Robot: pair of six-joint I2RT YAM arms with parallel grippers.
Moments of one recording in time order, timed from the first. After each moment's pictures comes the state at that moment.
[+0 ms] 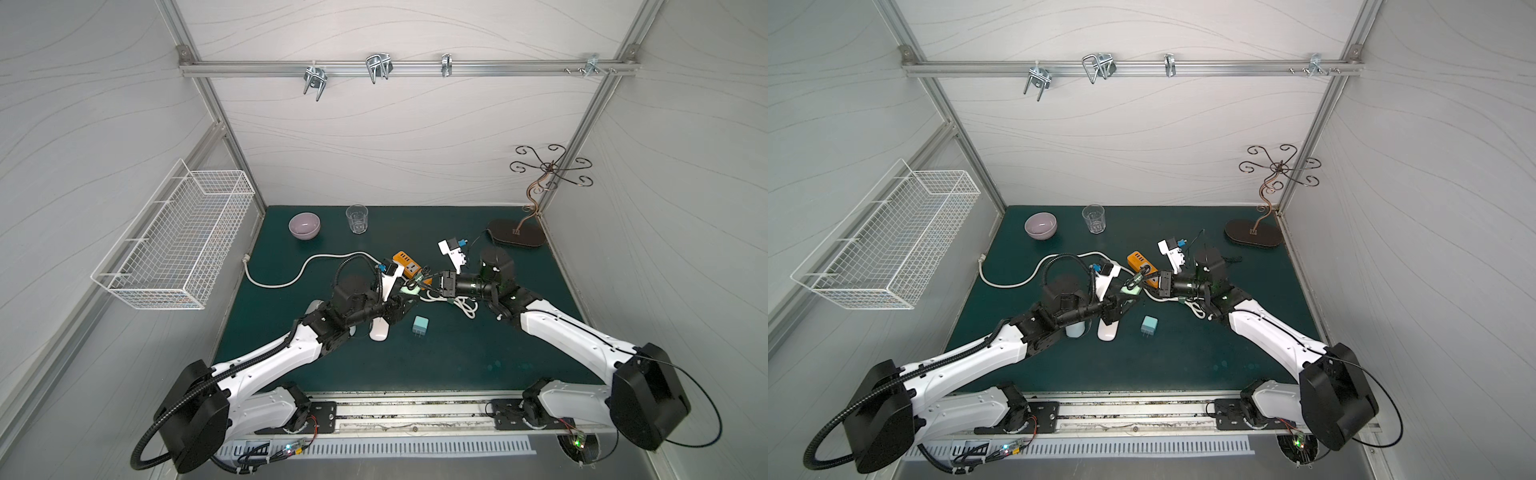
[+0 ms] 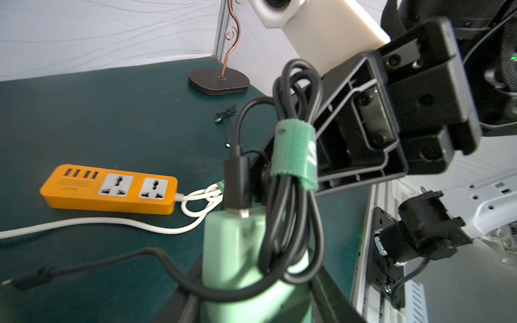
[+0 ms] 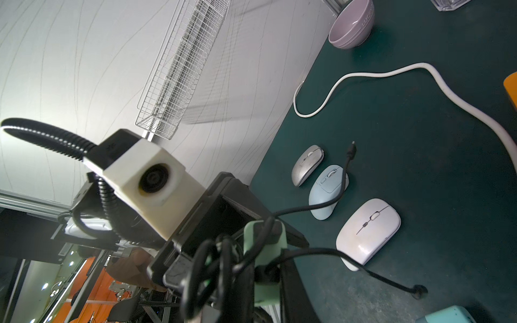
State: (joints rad) left arm -0.75 1.13 0.64 0.18 0.26 -0.22; right arm 0.61 1.24 0.77 0.20 -0.80 0.76
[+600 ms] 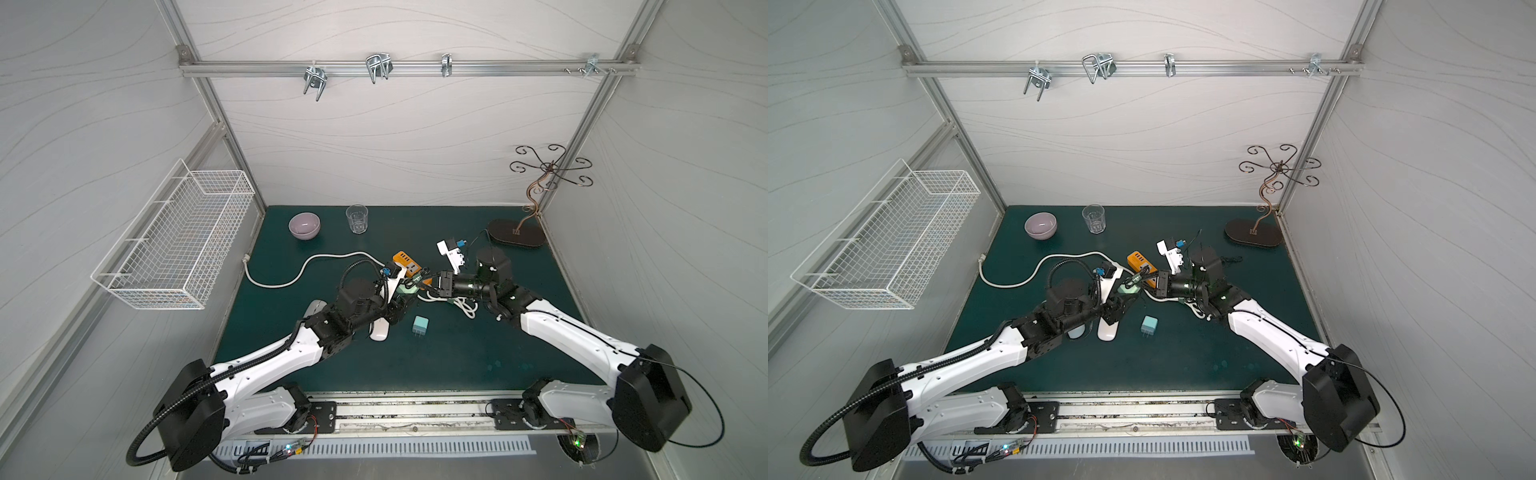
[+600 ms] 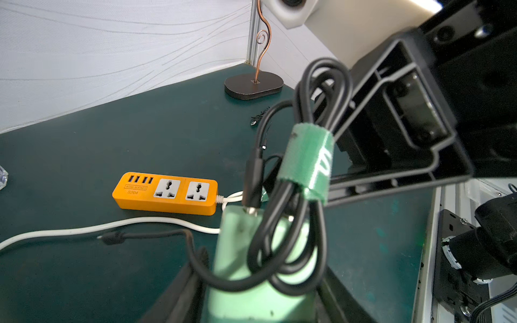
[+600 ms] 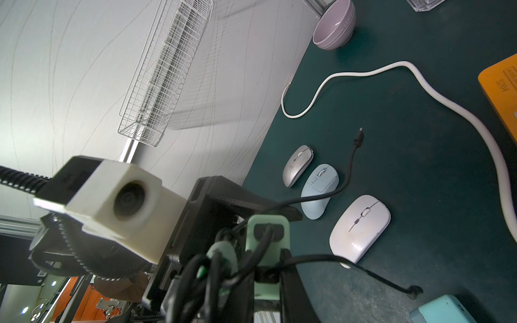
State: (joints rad) left arm -0.79 1.13 0.64 0.16 0.07 -0.11; right arm 0.63 1.23 0.79 0.14 -0.73 0.74
